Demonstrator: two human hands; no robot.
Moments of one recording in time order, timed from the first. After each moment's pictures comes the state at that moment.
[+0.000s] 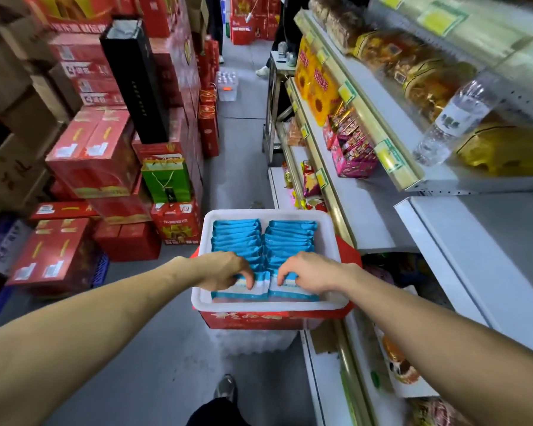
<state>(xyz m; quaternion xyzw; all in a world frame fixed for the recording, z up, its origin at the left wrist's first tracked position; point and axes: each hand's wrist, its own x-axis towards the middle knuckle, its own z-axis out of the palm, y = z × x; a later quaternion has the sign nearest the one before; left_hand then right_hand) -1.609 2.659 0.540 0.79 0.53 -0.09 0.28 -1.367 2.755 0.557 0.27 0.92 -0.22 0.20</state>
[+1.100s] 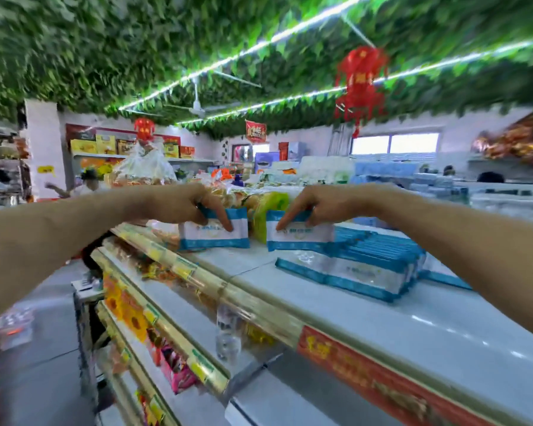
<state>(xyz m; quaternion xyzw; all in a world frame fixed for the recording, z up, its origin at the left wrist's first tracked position) -1.417 2.935 1.051 0.94 0.30 0.10 0.08 -1.098 2.827 1.065 0.53 0.85 -0.01 -0.06</state>
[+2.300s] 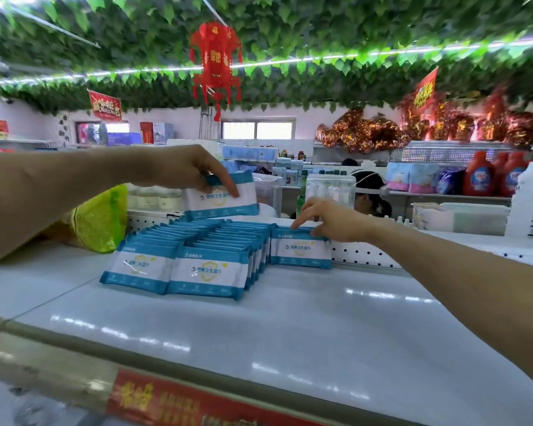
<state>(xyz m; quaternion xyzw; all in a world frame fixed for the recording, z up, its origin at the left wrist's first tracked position) -1.111 2.909 1.087 0.97 0.10 0.13 0.18 -0.825 2.718 0.993 0.75 0.64 0.07 -0.12</state>
